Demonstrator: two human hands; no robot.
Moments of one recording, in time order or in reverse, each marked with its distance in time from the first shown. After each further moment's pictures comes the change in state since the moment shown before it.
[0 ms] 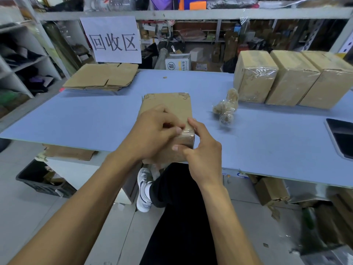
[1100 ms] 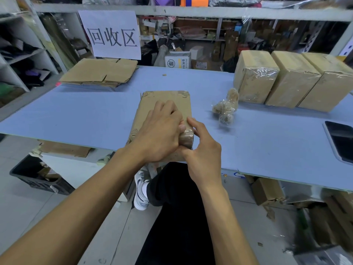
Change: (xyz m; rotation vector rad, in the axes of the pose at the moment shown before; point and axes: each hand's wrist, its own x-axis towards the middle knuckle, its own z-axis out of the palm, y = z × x) left_hand 0.008 0.007 0.022 0.377 -0.056 0.070; right_hand -0.002 -0.001 0.001 -0.028 0.006 -0.001
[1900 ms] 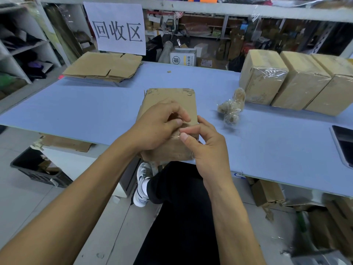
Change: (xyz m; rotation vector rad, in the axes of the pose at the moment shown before) left_hand 0.002 -0.022 -0.016 -0.493 -0.057 -0.062; right_hand 0.005 -0.012 -0.005 0.262 -0.112 0.054
